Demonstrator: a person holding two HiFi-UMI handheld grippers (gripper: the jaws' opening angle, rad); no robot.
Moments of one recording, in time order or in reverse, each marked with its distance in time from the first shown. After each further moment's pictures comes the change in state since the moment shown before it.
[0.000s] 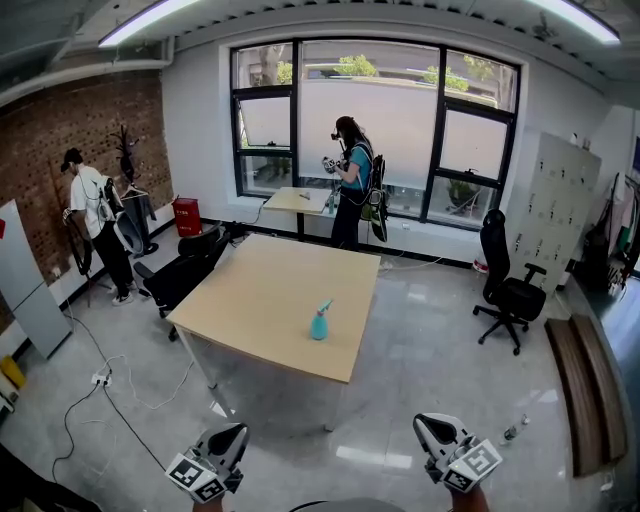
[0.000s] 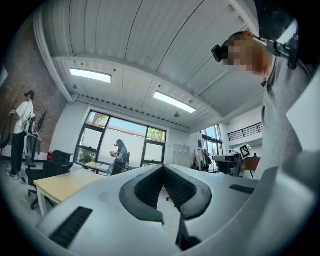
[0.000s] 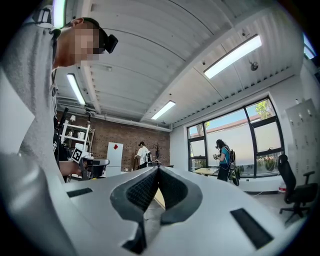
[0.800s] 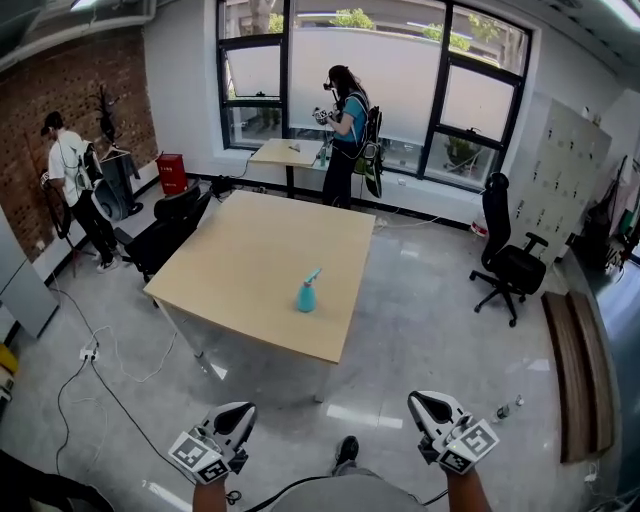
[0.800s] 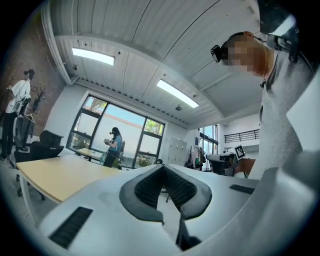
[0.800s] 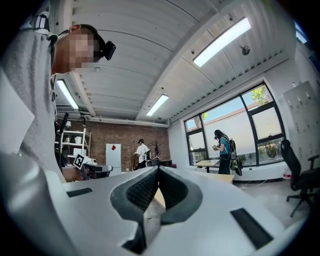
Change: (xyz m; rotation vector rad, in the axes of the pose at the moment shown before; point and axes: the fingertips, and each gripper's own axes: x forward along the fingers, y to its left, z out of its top) left arm 0.112 0.038 -0.056 -0.092 0.081 -0.066; right arm 0.066 -0.091 -0.038 0.103 0.026 0.011
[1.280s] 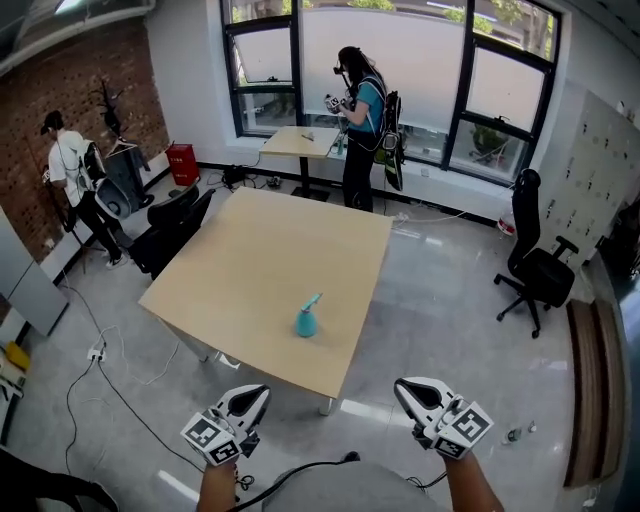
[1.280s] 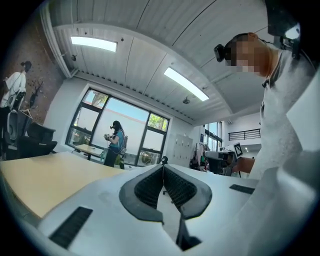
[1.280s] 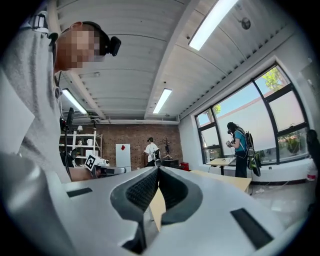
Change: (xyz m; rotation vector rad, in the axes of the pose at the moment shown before) left arm 0.207 0.107 -0.022 -0.023 0.055 0.023; right arm 0.144 -0.175 -0.008 0.024 0.032 0.186
